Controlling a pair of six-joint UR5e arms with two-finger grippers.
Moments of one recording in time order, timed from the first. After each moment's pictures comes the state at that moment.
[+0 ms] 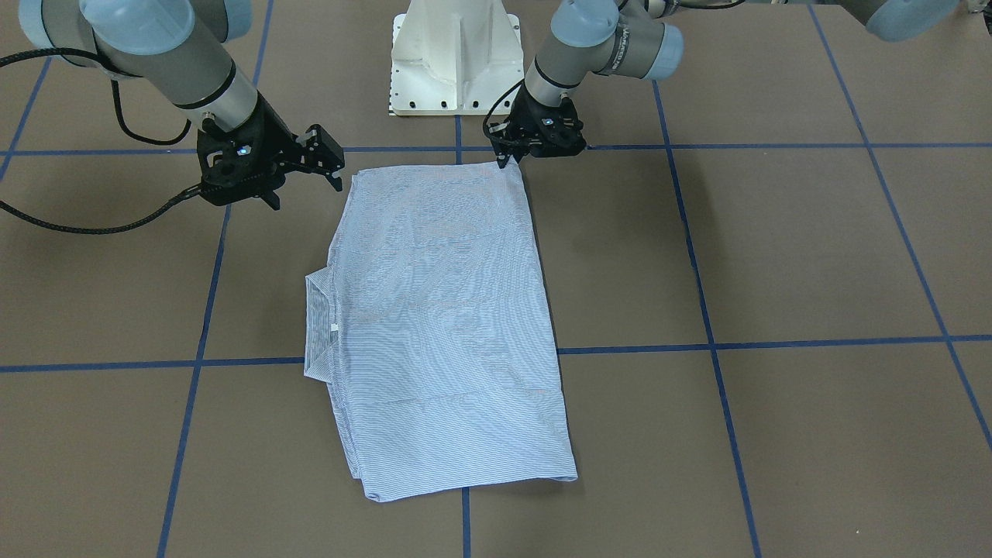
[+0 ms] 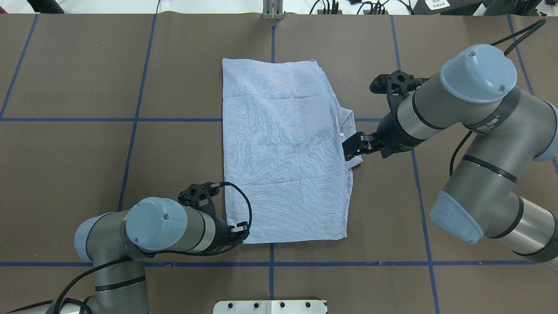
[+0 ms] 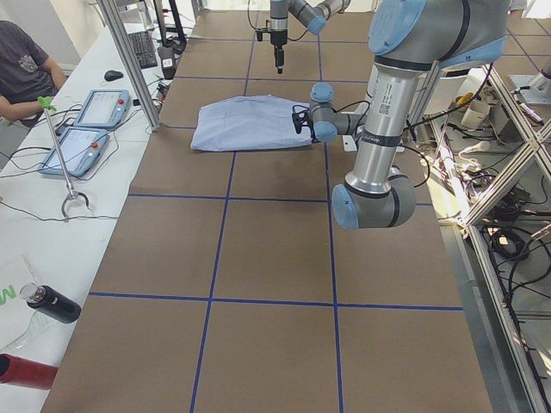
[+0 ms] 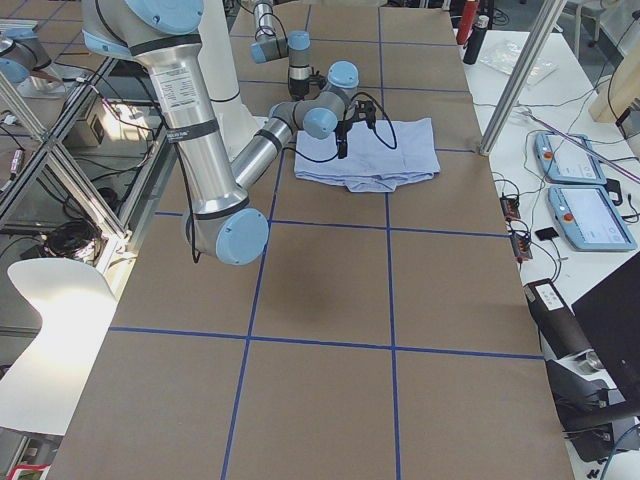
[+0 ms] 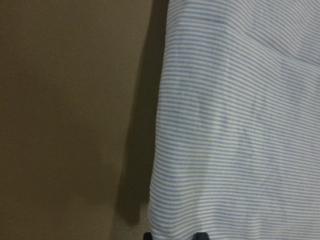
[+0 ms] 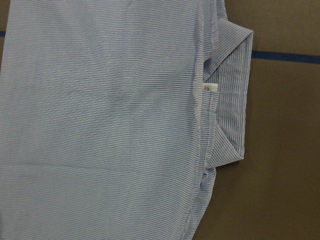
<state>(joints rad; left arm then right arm) -0.27 -1.98 -1.83 -1.98 -1.79 -1.70 0.72 -1.21 1.99 -1.46 2.15 0.99</state>
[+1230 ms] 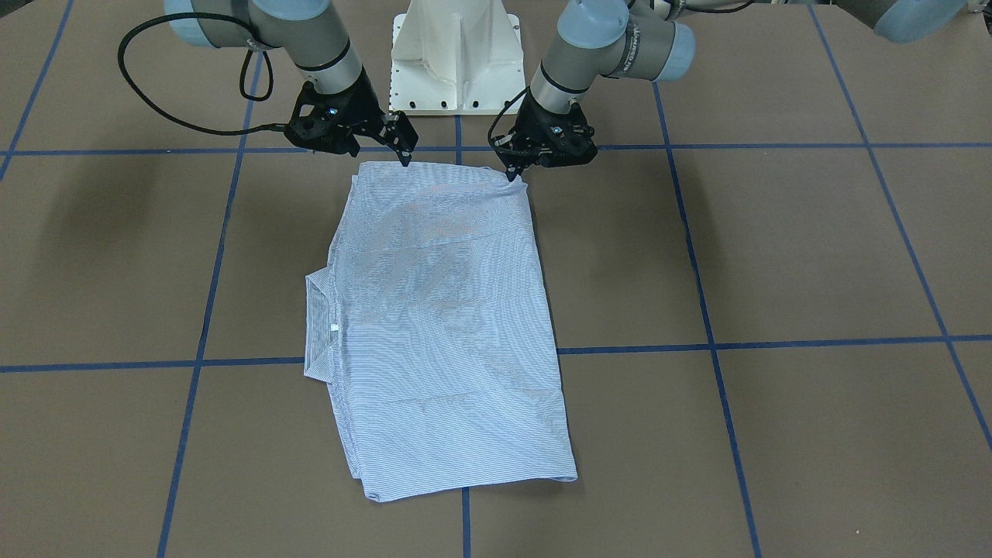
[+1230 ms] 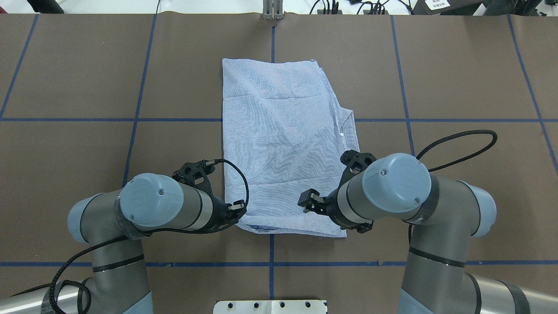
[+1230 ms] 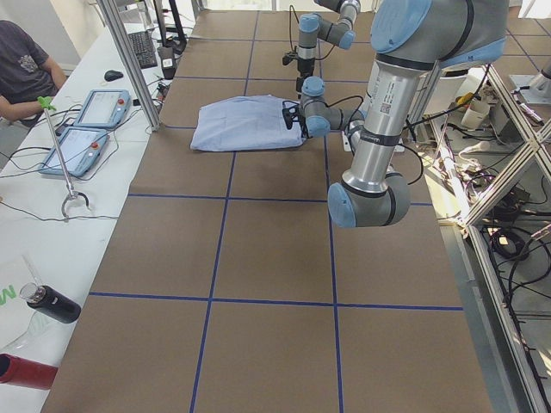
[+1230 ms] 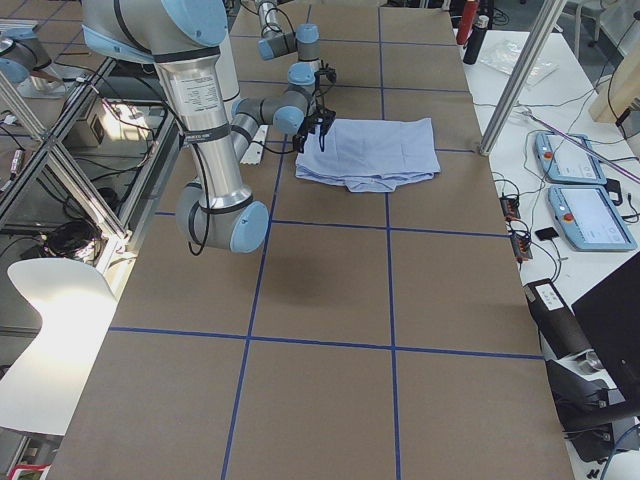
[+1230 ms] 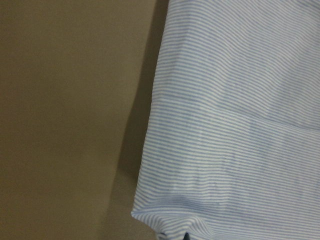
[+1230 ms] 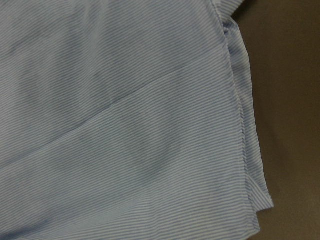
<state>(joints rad) -0.34 -2.01 -1.84 -1.93 -1.79 -1.70 0.36 -1.19 2.00 -1.46 1.85 1.77</state>
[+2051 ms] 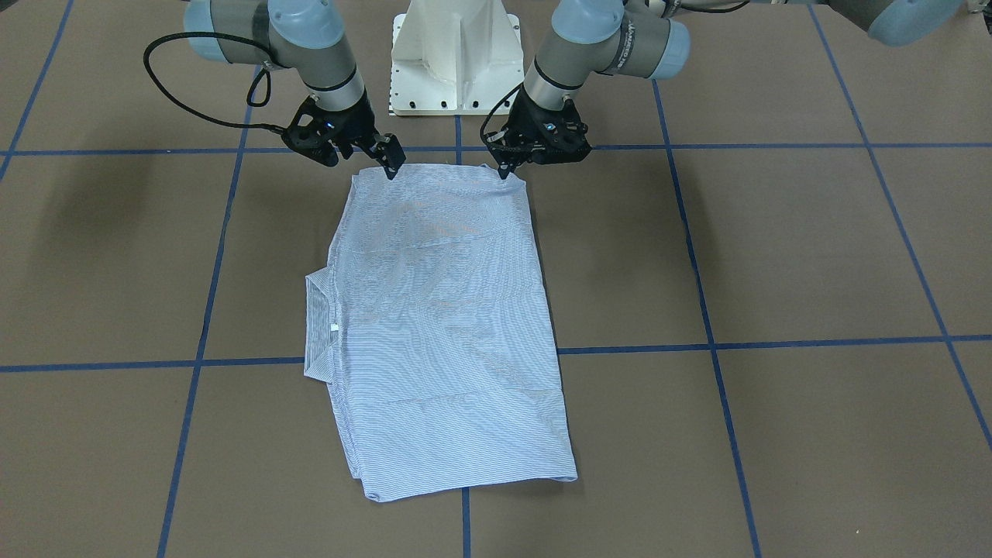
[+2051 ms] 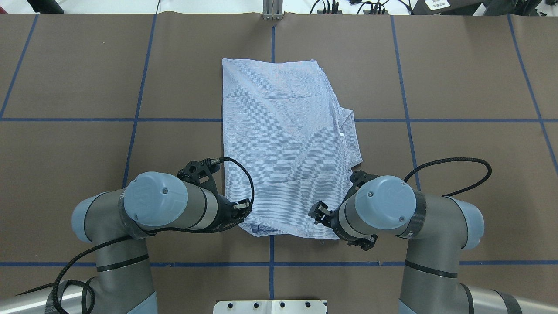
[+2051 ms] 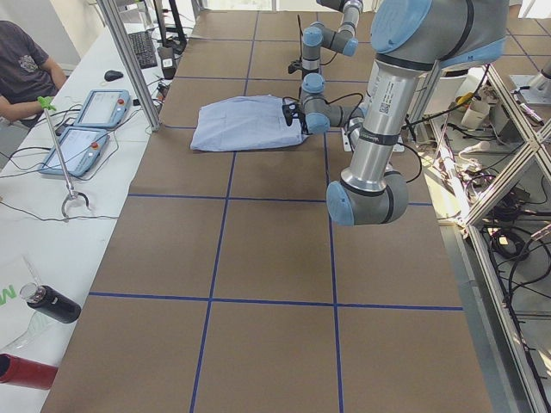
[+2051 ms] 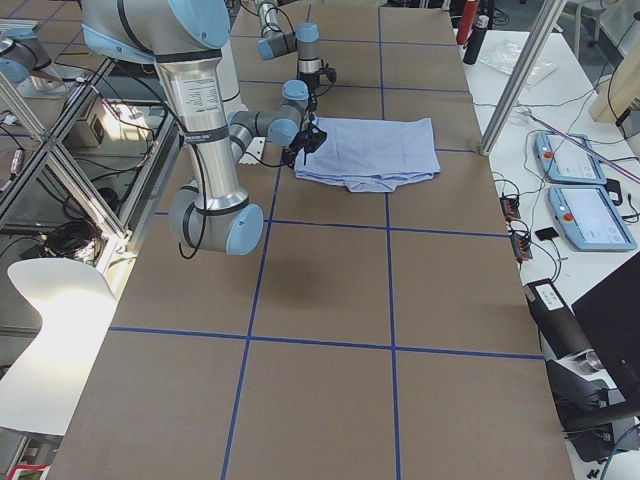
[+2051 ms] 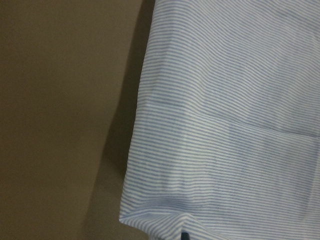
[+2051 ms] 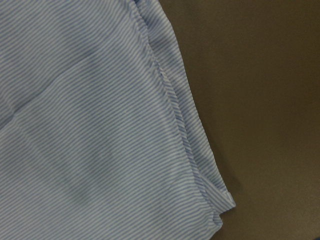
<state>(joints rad) -0.34 -2.03 -1.84 -1.93 -1.79 -1.70 0.32 -1.22 1.94 -1.46 1.83 1.92</state>
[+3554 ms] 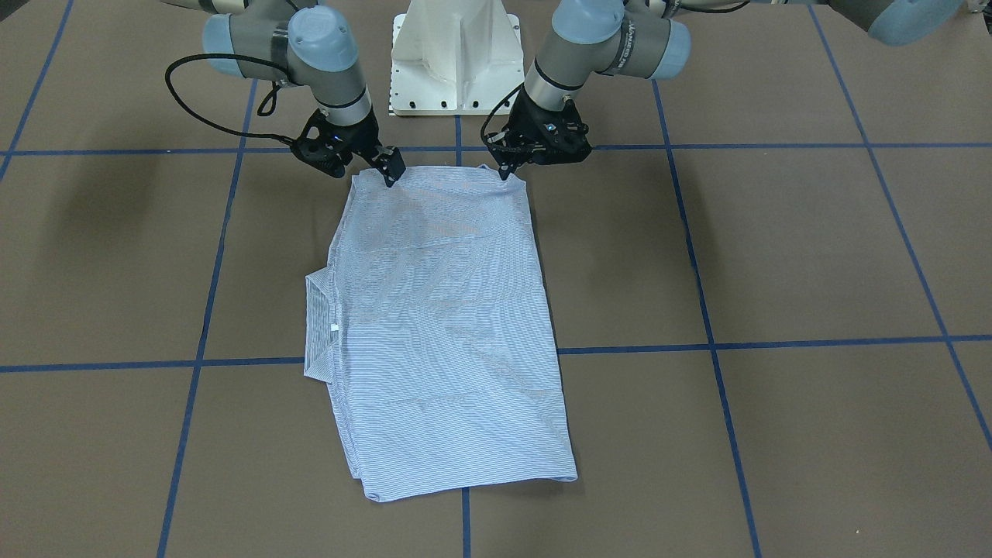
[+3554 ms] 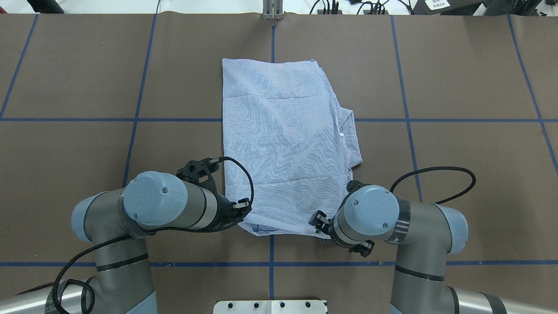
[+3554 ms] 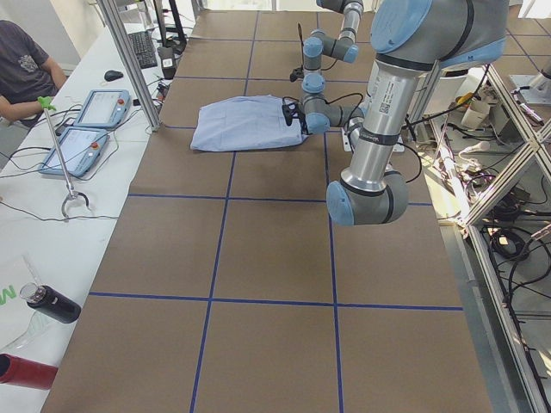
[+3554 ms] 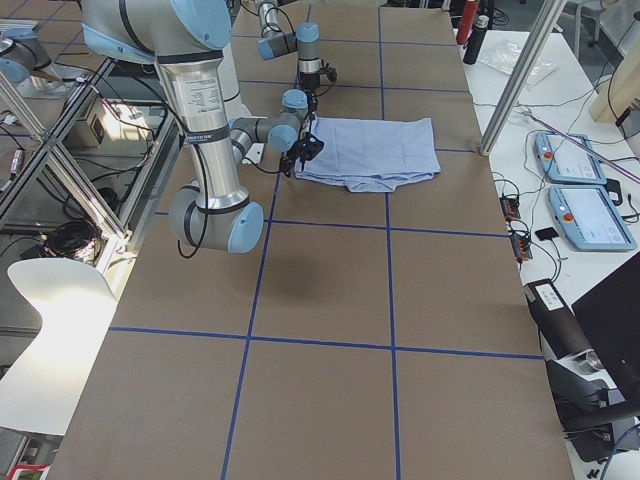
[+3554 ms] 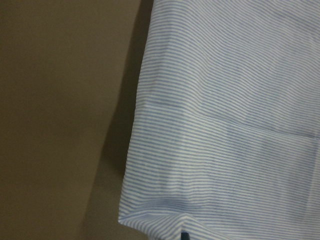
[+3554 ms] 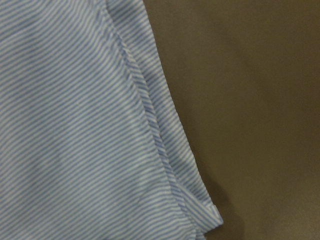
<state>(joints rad) -0.34 -2.03 -1.84 -1.93 -1.79 -1.70 0.30 -1.21 1.87 -1.46 1.83 1.92</state>
